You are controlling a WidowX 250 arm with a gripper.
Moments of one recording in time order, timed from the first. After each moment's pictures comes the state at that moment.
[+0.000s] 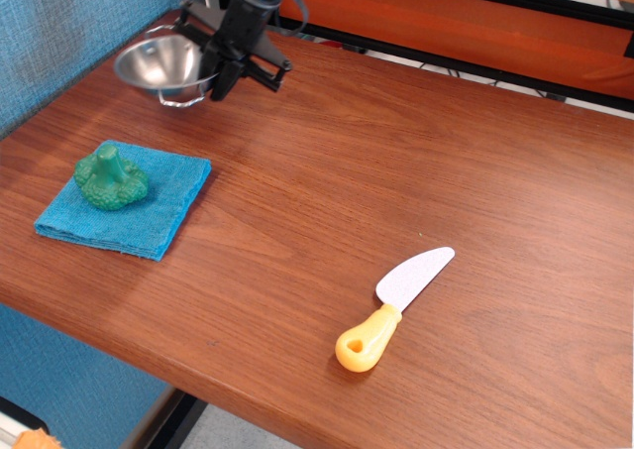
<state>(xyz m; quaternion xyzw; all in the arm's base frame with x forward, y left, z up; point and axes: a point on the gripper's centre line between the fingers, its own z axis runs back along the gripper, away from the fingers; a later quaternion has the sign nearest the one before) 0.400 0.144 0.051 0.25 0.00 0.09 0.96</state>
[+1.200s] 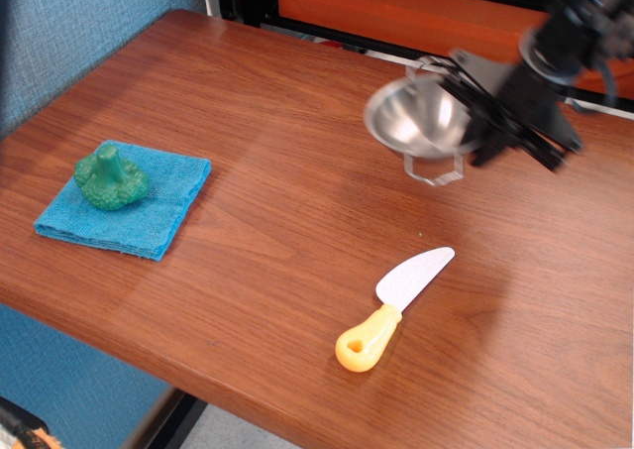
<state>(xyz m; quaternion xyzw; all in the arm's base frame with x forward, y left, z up) 0.398 -0.111 0.056 0.17 -0.12 -0.10 0.97</state>
